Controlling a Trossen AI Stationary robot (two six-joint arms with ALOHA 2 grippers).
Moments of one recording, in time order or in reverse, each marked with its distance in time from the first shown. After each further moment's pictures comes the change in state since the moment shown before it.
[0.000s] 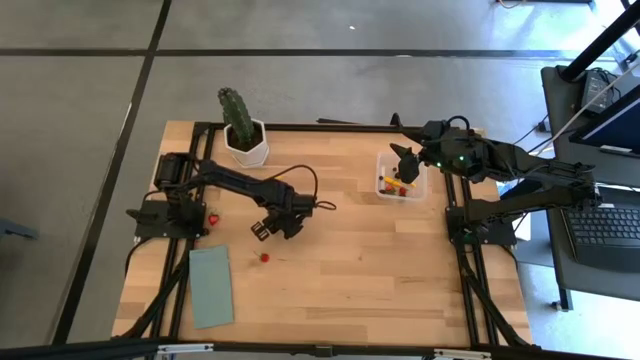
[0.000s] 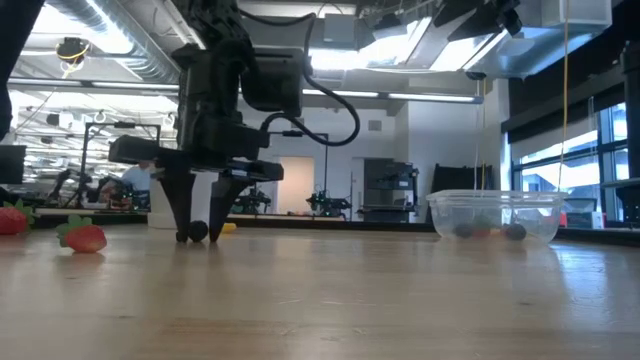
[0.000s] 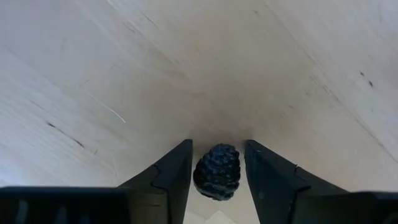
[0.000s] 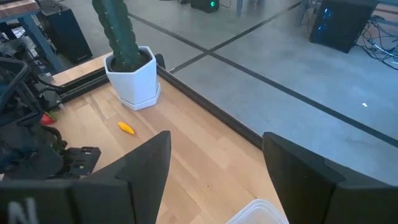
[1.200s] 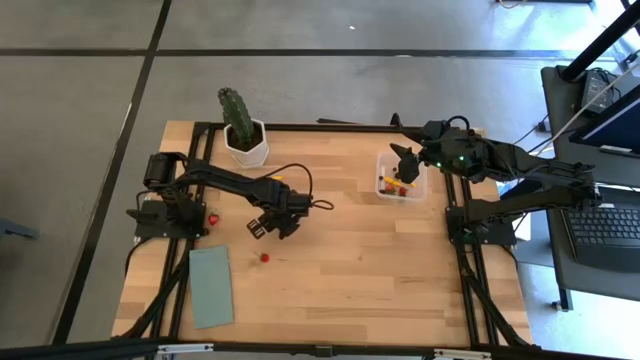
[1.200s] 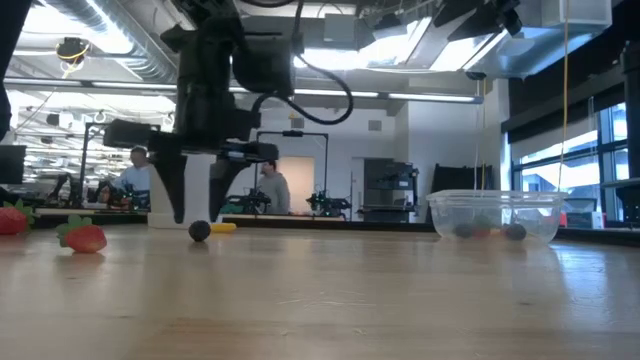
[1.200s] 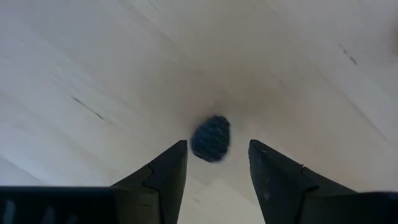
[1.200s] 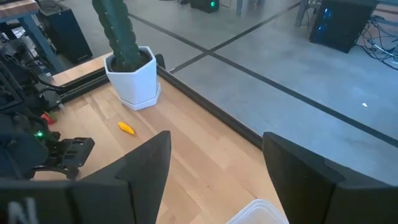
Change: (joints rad) left arm -0.026 -0.089 -0.002 -0.033 -0.047 0.002; right arm 0.000 0.000 0.000 0.000 0.000 0.000
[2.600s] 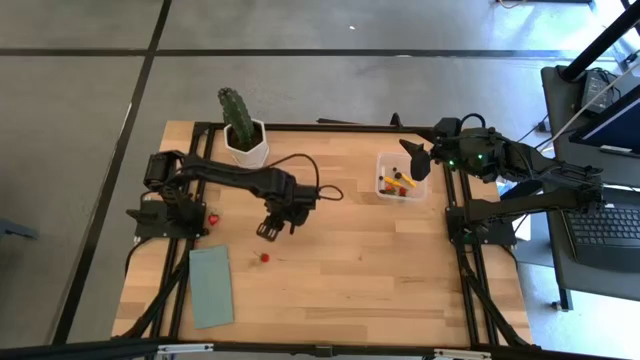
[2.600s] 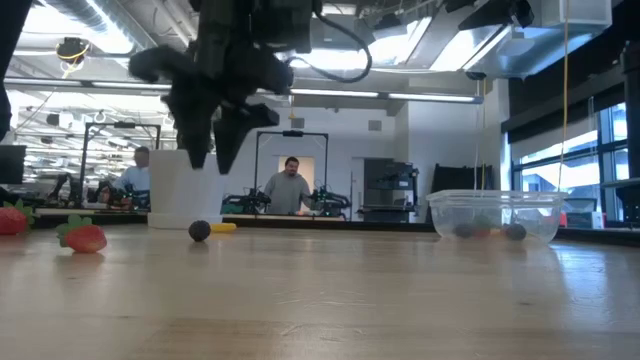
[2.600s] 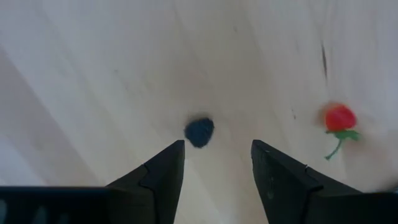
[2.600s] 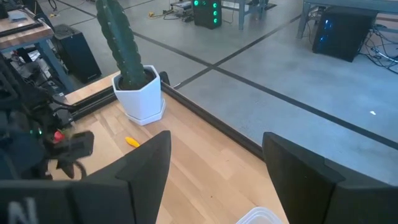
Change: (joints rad) left arm 0.002 0.000 0.234 -0.247 0.077 -0.414; right arm 0.000 -0.082 0.000 0.000 0.000 0.000
